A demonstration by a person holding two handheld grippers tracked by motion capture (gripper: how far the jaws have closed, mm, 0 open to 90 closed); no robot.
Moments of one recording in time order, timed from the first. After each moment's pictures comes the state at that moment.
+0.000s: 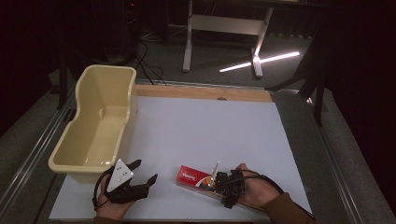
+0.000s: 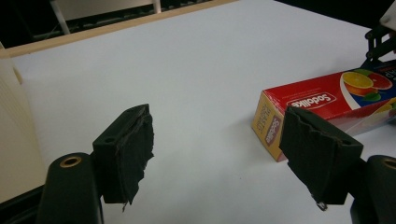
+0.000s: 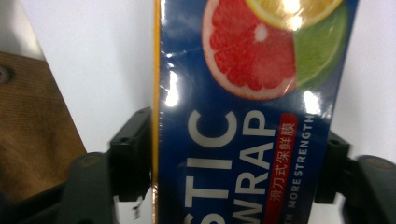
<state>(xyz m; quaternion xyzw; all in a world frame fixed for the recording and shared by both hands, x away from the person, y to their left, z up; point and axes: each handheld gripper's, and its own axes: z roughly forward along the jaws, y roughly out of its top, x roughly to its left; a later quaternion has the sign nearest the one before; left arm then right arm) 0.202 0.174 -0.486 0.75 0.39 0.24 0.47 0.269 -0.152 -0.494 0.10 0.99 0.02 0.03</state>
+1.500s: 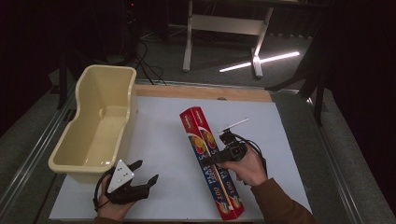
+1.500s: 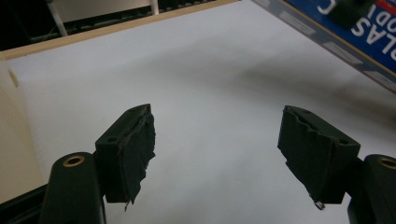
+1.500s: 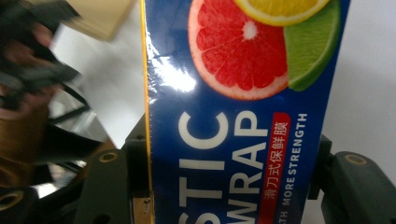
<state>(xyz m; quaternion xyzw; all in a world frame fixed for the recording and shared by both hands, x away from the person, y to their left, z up) 0.201 0.171 -0.486 0.76 0.38 0.24 0.48 0.337 -0.156 -0.433 0.42 0.84 0.31 -0.14</state>
